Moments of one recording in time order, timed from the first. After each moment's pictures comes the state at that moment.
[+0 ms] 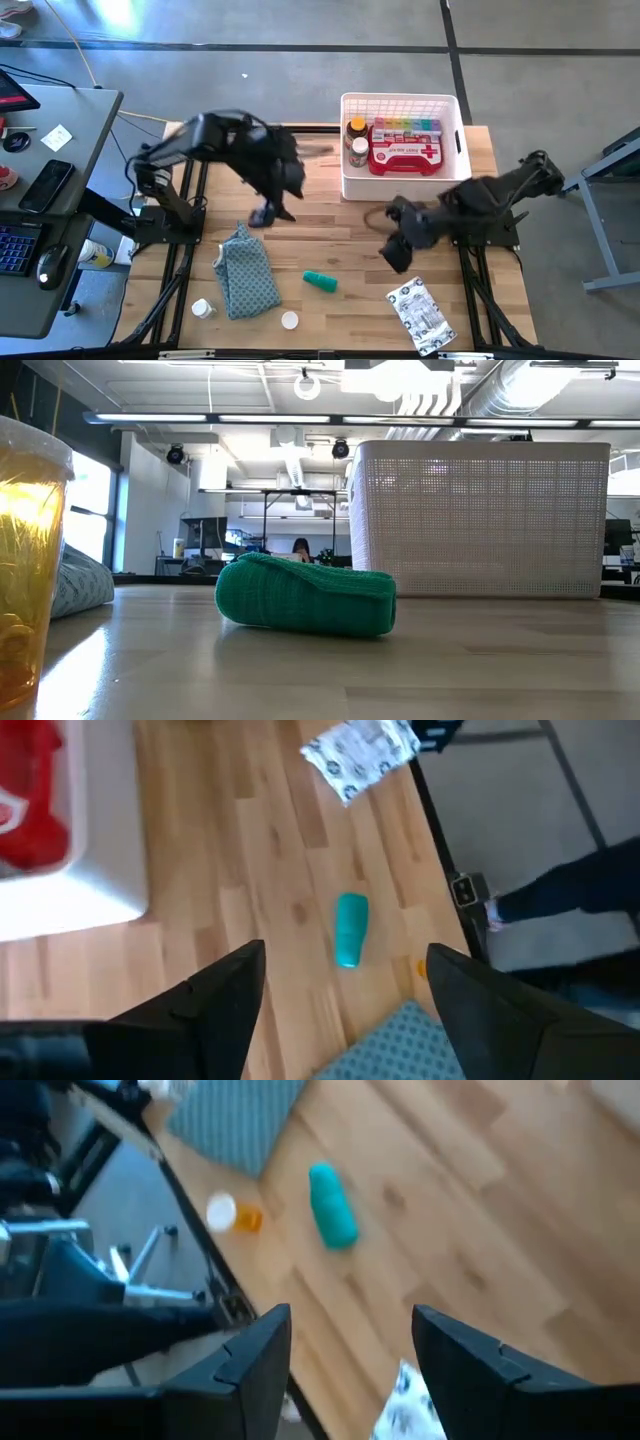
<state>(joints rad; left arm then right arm) -0.04 1.74 2.35 -1.51 0.24 0.07 0.44 1.42 1.64 -1.17 0.13 1.16</state>
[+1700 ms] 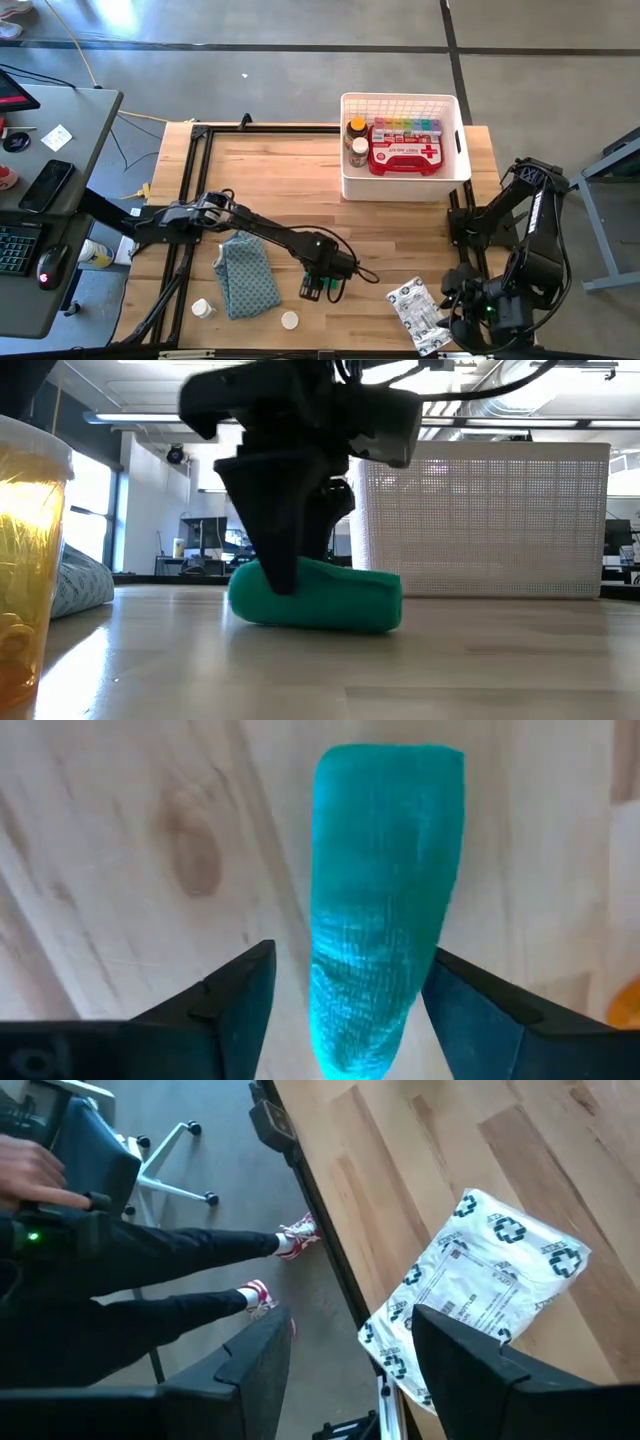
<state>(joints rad) -0.30 2.24 1.85 -1.03 0.06 -0.06 1.10 1.43 1.52 -1.14 0.34 1.54</state>
